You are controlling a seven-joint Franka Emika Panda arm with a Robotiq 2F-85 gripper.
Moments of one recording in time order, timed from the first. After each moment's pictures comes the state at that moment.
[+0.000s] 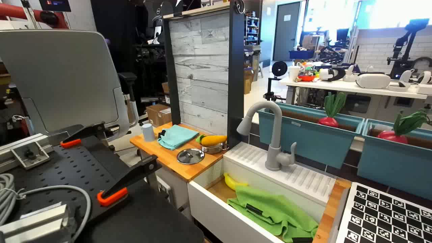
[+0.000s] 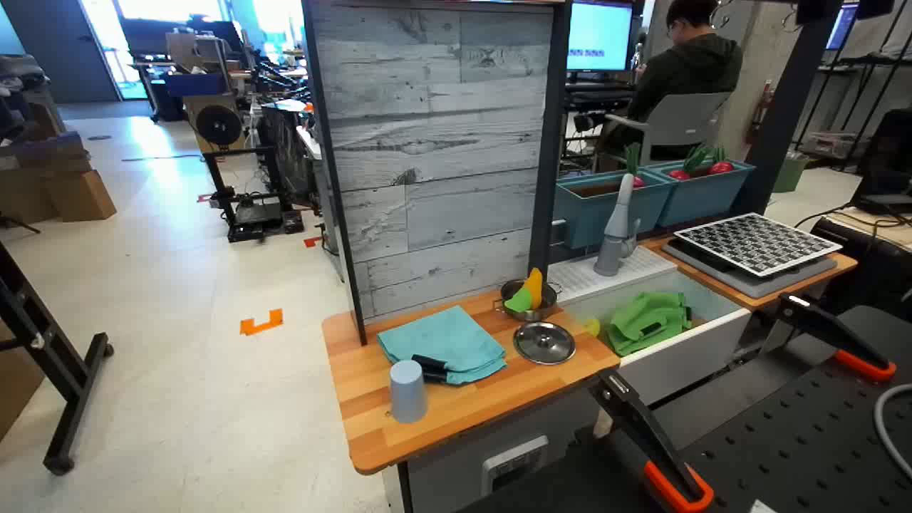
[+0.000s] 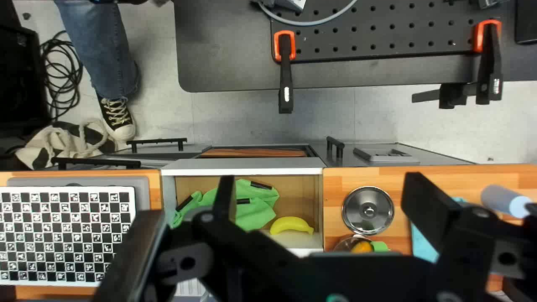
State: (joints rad) arm -0.09 -0.18 -0.09 -2.30 -0.16 1.92 -0.12
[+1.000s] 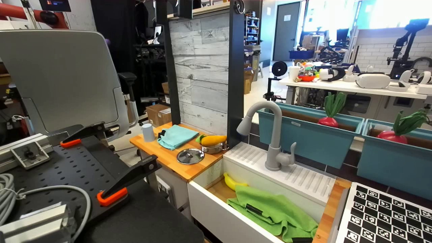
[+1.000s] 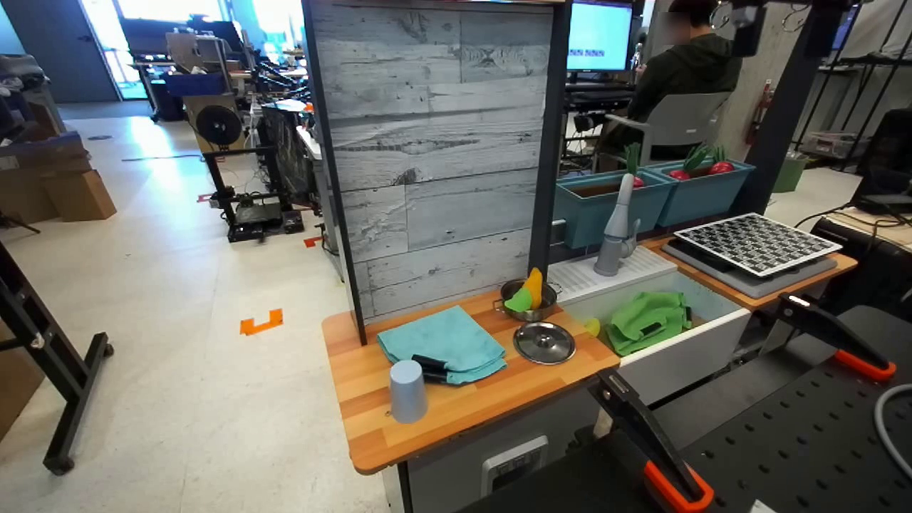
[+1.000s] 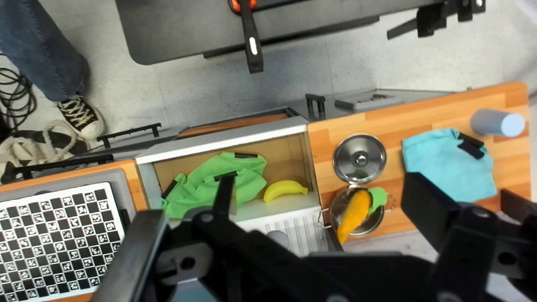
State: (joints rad) arm -0.09 -0.09 -0.12 -2.29 -0.03 2.08 -0.04
